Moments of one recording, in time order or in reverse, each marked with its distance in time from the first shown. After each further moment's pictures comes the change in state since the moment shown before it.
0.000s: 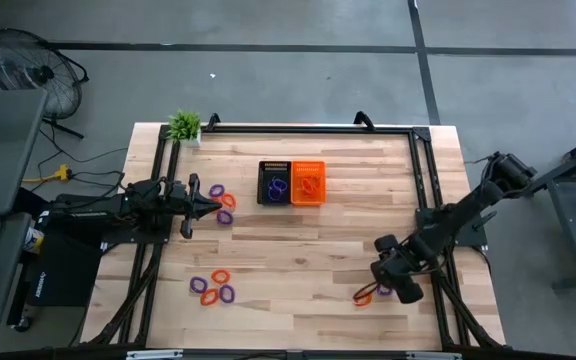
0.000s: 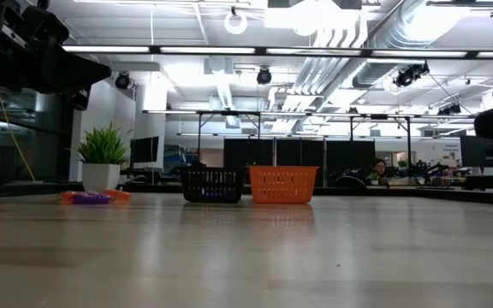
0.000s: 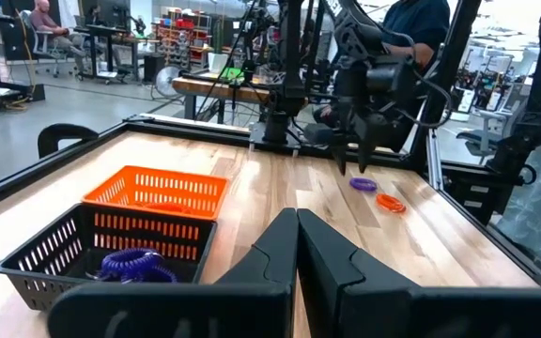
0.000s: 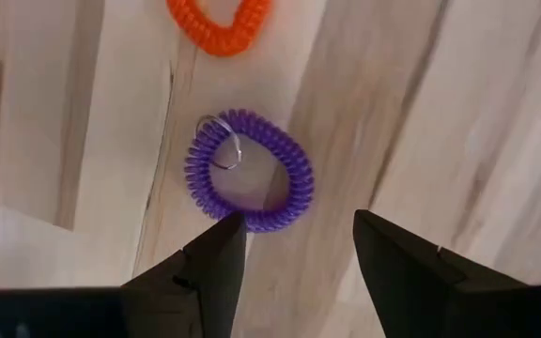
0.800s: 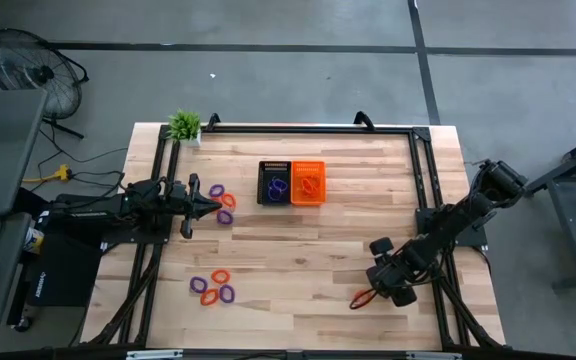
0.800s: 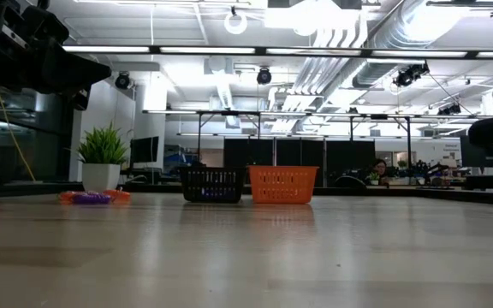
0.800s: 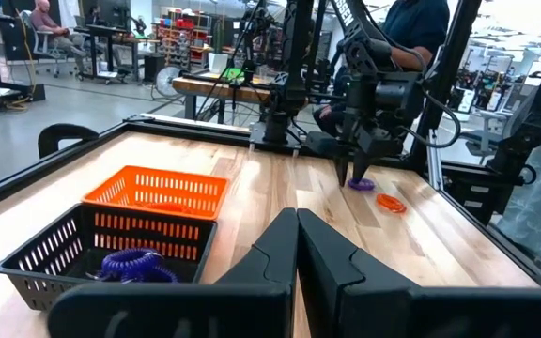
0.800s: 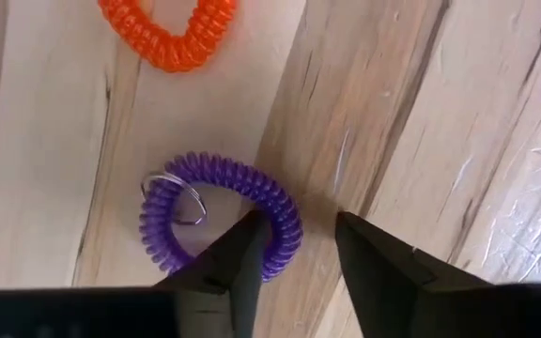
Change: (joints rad) left arm 0.000 0.000 0.000 0.000 -0.001 0.000; right arm 0.025 0.168 0.005 0.081 0.120 -0.010
